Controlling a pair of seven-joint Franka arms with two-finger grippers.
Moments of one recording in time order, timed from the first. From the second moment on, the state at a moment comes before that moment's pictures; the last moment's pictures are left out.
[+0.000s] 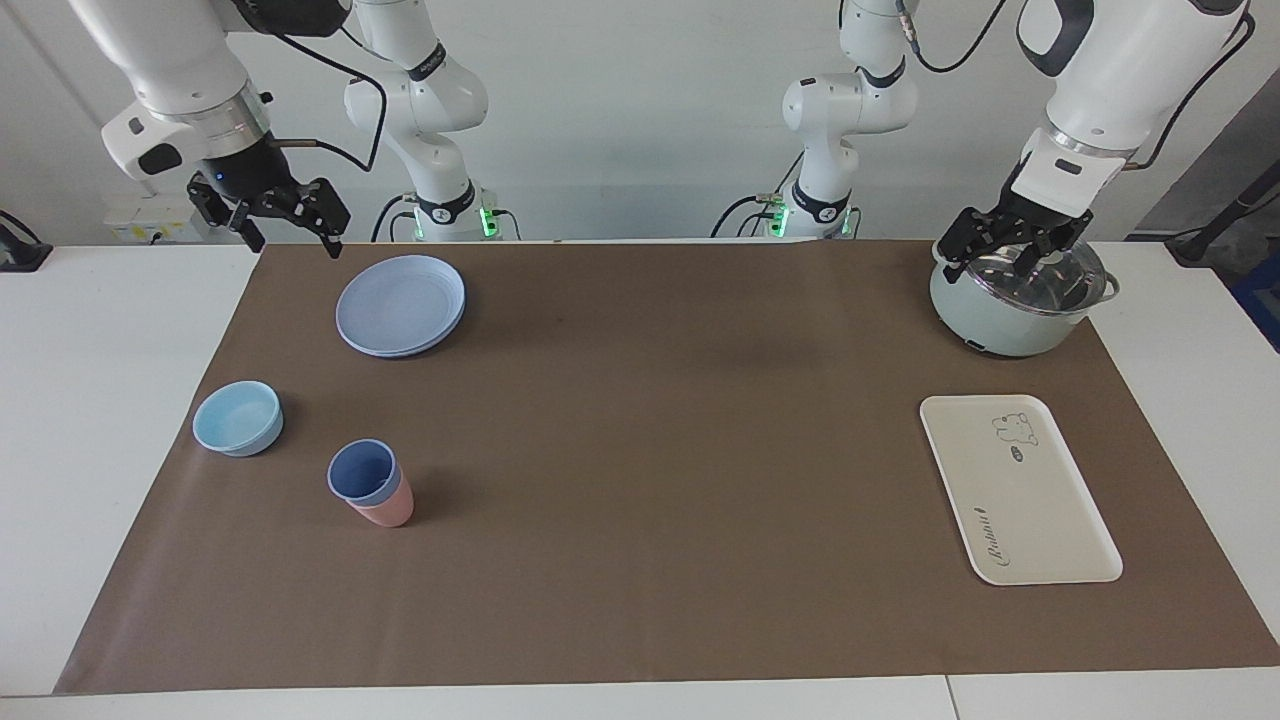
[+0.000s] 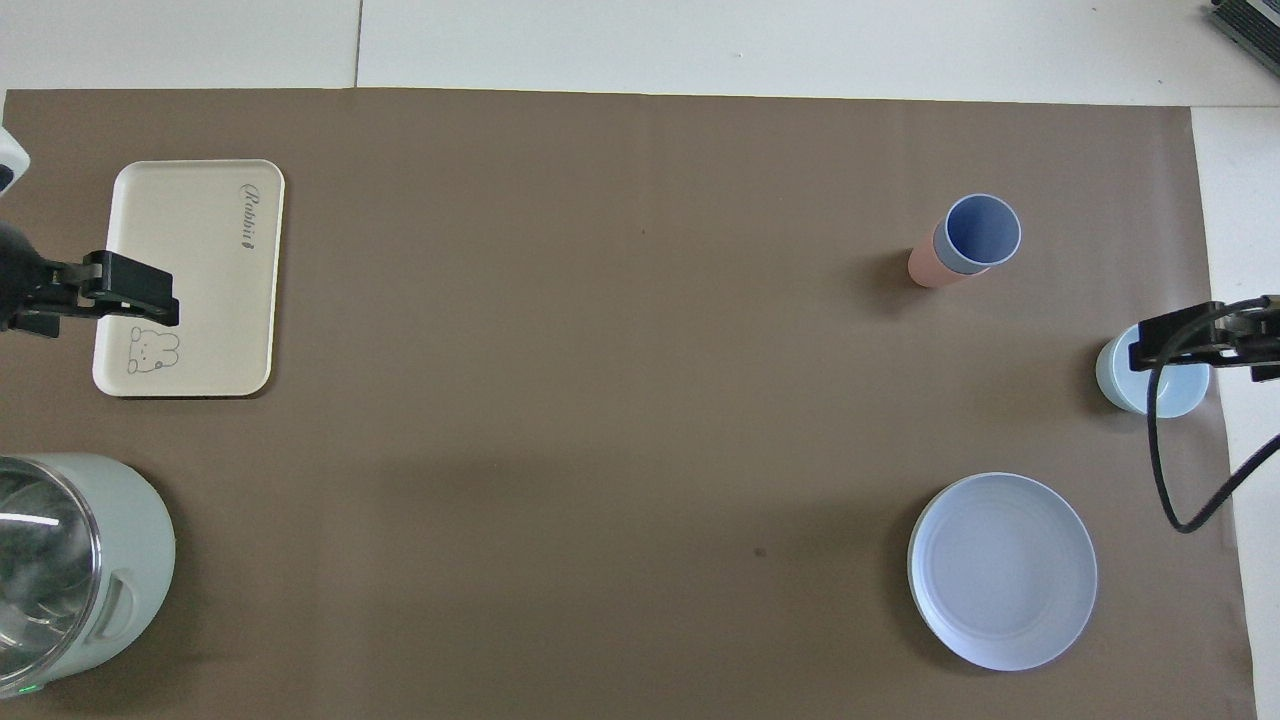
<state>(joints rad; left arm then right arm) -0.02 0.01 -0.06 -1.55 -0.01 1.55 -0.11 0.08 -0.07 -0.10 -1.61 -0.02 1.50 0.09</state>
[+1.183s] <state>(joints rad) -0.02 0.01 -0.06 -1.55 -0.01 1.55 -0.11 0.07 -0.07 -0.11 -1.65 -0.02 1.58 -0.11</state>
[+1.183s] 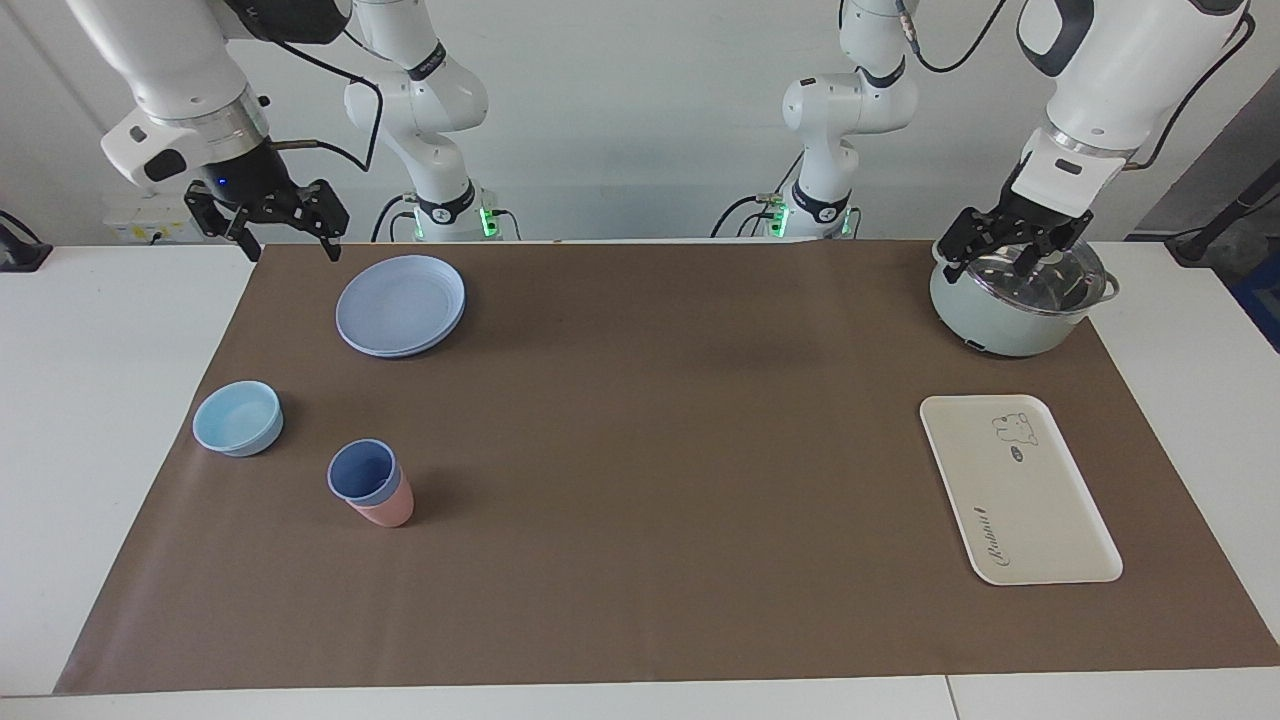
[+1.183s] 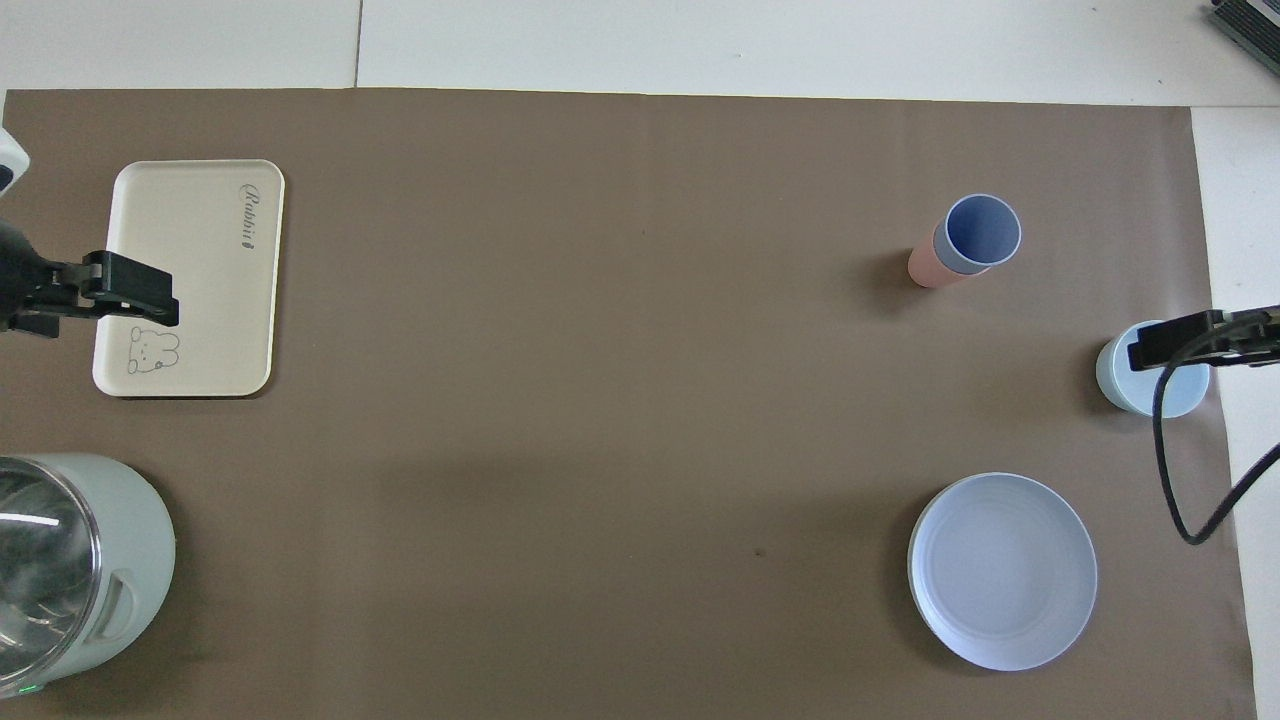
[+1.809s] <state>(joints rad) -0.02 0.01 -0.06 -1.55 -0.01 1.55 -0.11 -0.09 -0.06 -0.12 -1.86 0.28 1.98 -0.81</state>
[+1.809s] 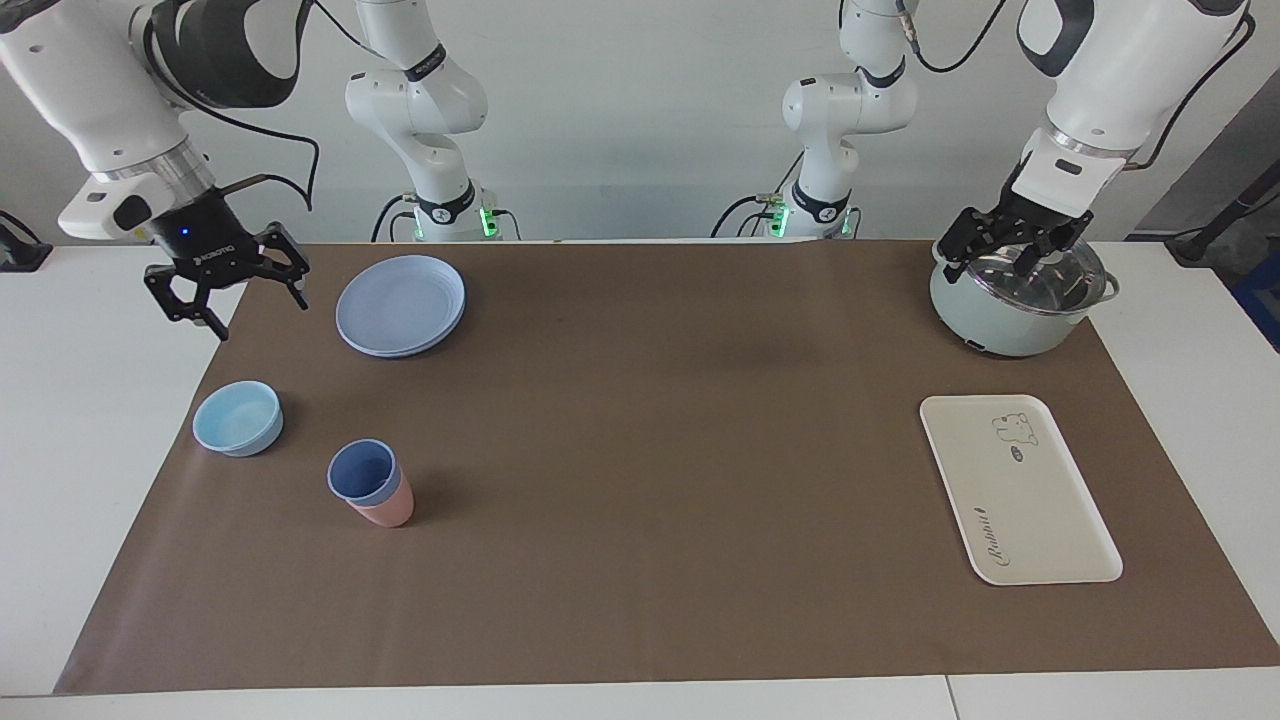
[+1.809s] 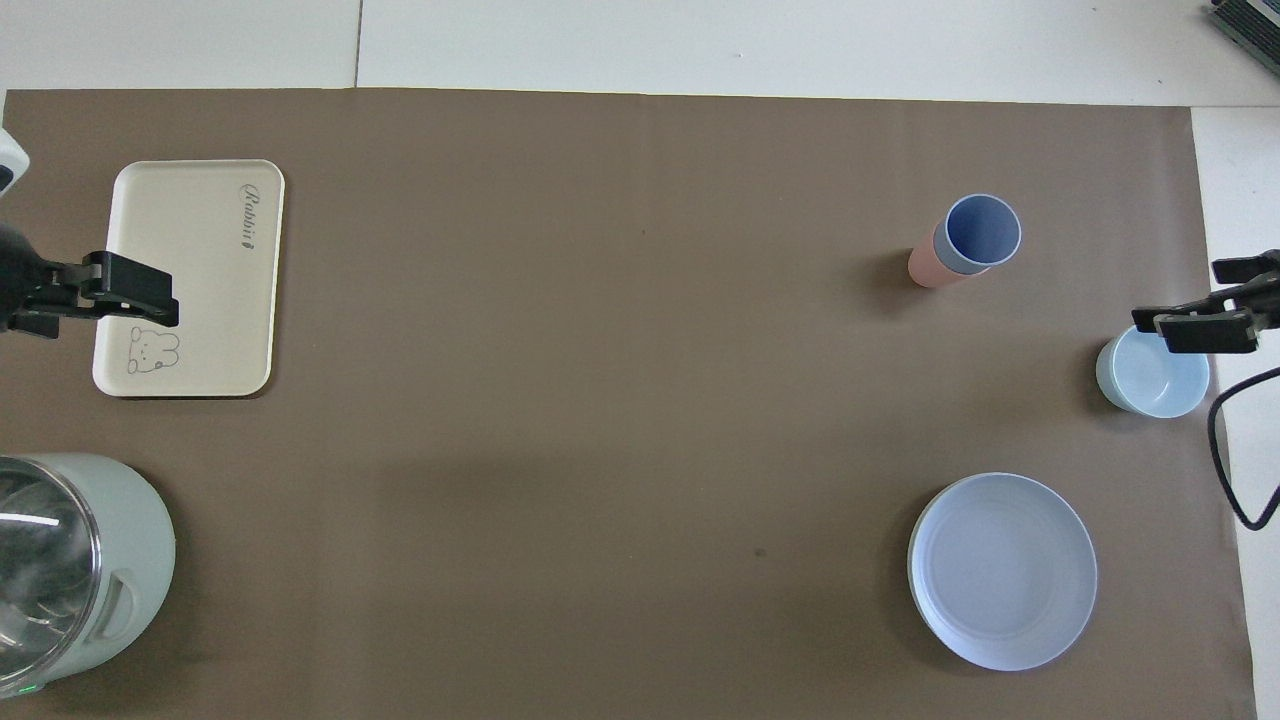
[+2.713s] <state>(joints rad) -0.02 0.01 -0.06 -1.55 -0.01 1.55 -0.11 -0.20 0.23 -0.12 -1.94 0.98 2.12 -1.68</state>
